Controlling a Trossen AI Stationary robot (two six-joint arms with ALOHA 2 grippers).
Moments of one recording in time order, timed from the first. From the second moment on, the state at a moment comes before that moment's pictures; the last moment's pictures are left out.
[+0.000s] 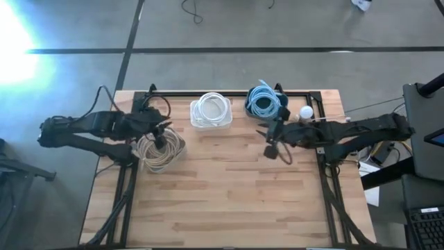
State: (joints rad) left arm -0.02 0.79 1.00 -0.89 -0.57 -0.18; right arm 0.11 1.10 0.91 -0.35 0.55 0.01
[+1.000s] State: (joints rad) left arm -0.02 0.20 0.40 -0.37 -0.54 -0.13; right arm 0.06 0.46 0.40 -0.14 0.43 0.08
